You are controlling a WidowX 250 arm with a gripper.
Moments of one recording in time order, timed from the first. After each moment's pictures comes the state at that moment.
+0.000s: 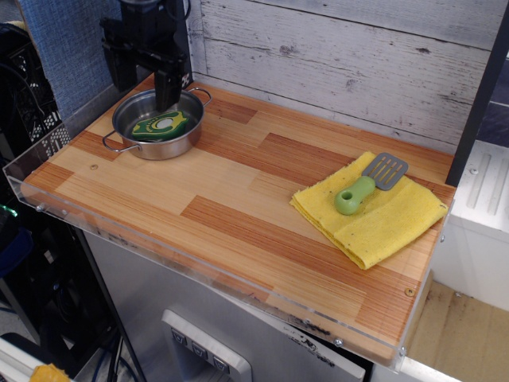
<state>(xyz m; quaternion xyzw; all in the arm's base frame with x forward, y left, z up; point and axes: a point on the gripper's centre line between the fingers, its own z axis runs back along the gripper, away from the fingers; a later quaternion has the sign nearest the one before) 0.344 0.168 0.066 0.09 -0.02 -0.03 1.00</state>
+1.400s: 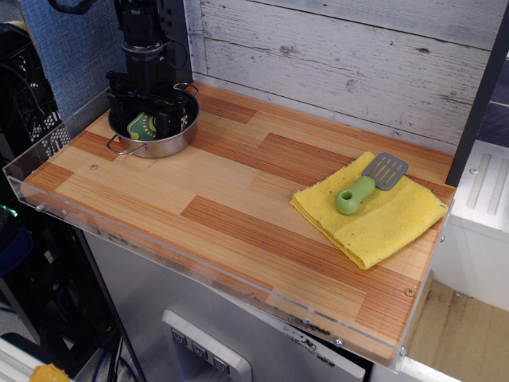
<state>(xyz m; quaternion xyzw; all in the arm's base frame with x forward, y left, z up) 0.341 0.179 0.011 0.04 0.05 -0.01 1.00</state>
